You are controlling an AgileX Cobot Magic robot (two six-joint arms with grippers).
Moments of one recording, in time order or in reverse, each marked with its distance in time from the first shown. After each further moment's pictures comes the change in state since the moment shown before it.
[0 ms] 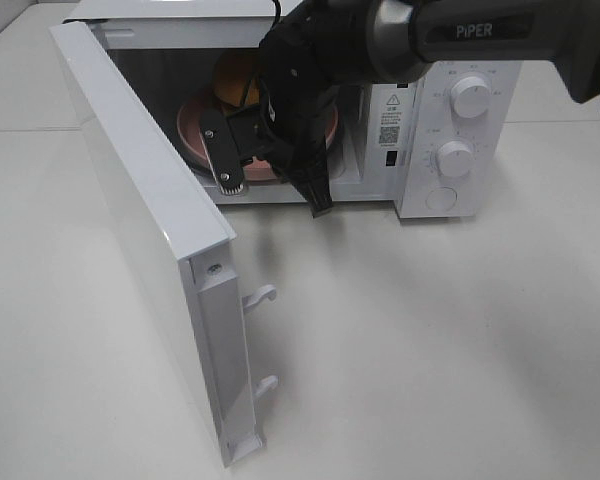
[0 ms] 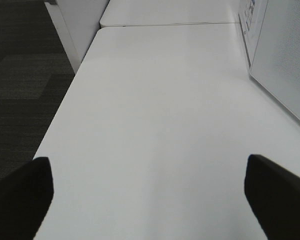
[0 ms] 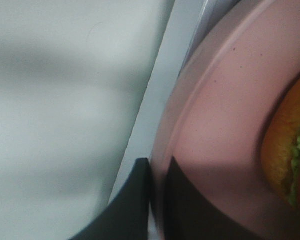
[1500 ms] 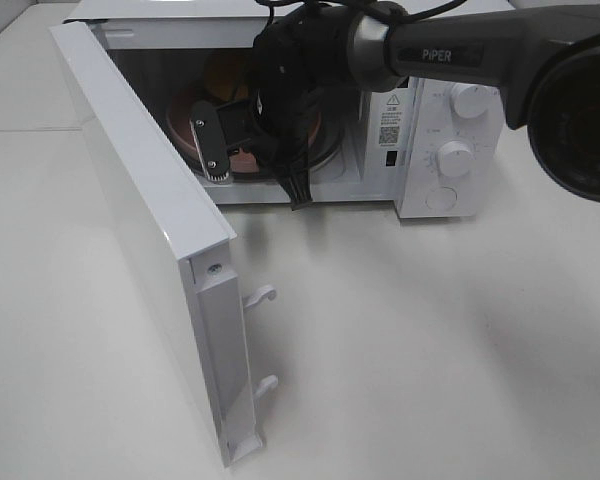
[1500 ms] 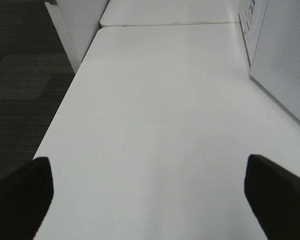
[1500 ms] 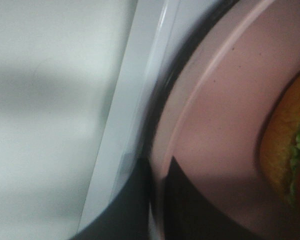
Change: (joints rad) left arm 0.000 0.000 0.000 0.000 0.000 0.000; right arm -0.034 0.133 -0.190 0.116 0.000 -0.070
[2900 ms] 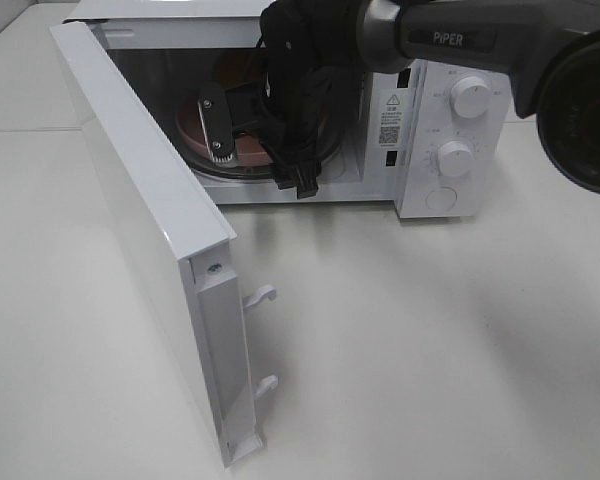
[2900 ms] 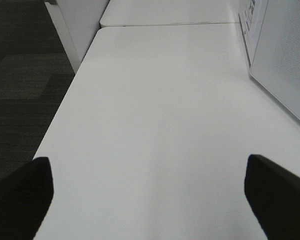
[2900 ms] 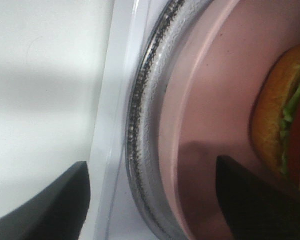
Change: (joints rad) left arm 0.000 0.000 0.000 0.000 0.000 0.000; right arm -0.011 -0.011 -0.046 0.019 0.092 0.028
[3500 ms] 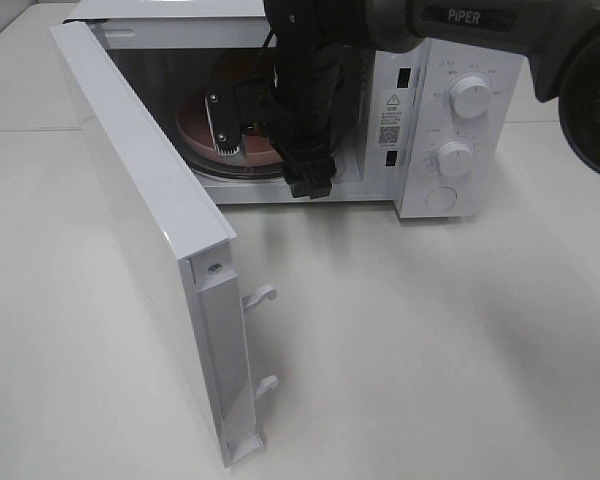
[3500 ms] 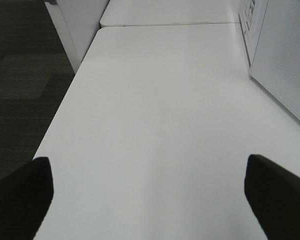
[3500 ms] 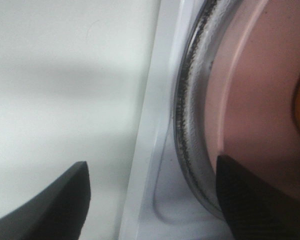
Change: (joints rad) left arm 0.000 0.000 0.000 0.000 0.000 0.000; right arm 0.000 -0.039 -0.004 0.043 0.179 -0.003
